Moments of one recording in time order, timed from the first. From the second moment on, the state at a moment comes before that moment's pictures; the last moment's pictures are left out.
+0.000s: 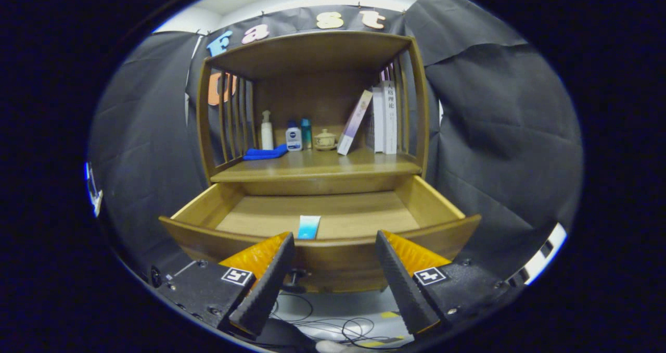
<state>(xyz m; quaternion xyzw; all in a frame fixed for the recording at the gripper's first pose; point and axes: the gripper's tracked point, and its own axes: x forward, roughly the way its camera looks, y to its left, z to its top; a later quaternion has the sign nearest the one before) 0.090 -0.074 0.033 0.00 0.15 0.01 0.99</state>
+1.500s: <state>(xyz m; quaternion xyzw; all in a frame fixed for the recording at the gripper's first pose) 0.257 -0.014 -0.077 -0.04 0.57 0.02 0.82</state>
